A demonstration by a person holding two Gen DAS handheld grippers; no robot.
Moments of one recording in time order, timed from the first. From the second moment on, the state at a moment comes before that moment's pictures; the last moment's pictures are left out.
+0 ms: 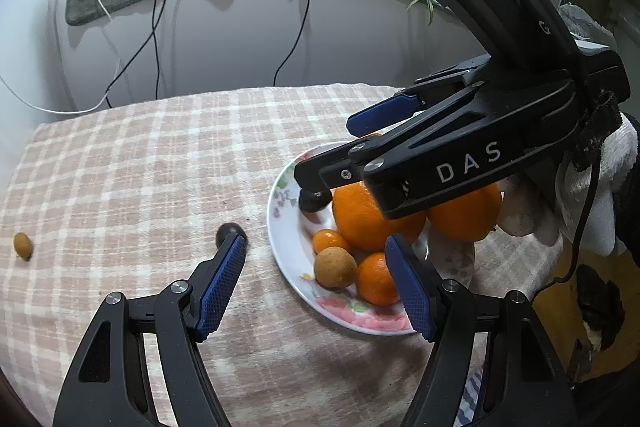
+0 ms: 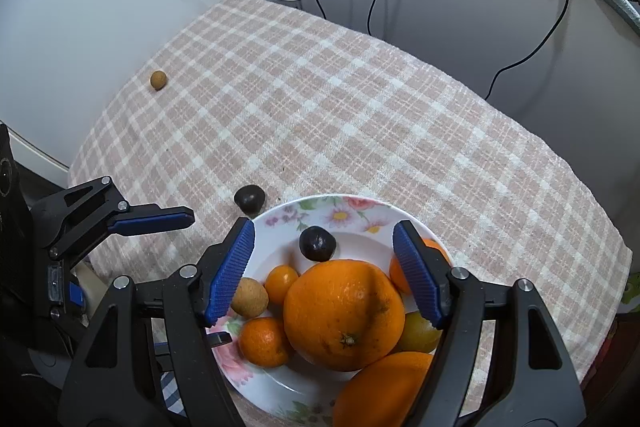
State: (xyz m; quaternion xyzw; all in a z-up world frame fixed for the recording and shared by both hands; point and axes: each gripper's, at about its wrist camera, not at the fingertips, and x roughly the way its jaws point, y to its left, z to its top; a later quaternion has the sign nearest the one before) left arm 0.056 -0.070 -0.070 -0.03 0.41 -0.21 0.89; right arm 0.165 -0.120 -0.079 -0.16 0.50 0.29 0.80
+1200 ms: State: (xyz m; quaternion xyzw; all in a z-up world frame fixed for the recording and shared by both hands) left arm 0.053 0.061 -0.083 -0.08 0.41 -0.08 0.90; right arm 0.159 -0.068 -0.087 -0.22 0.48 0.33 0.78
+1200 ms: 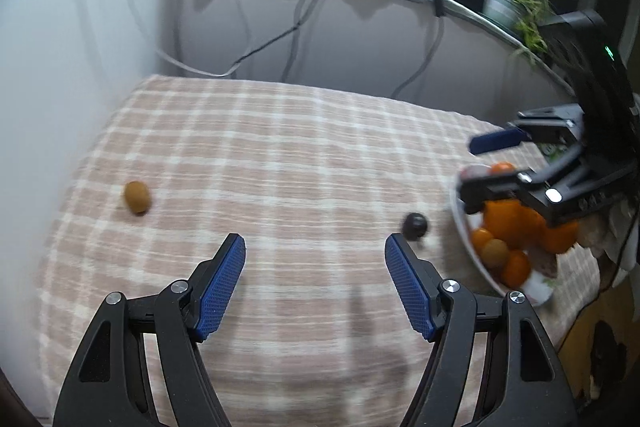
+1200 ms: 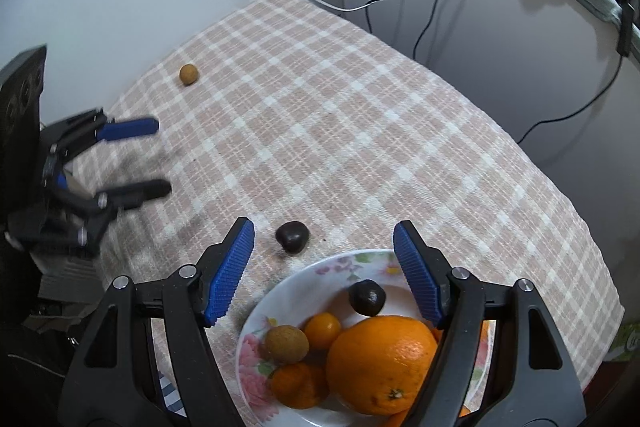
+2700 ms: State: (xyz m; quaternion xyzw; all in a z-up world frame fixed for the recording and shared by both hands) left arm 0.109 0.169 -0.133 -0.13 0.44 0.02 0.89; right arm 0.170 -0.009 -0.163 -0.34 0.53 0.37 0.68
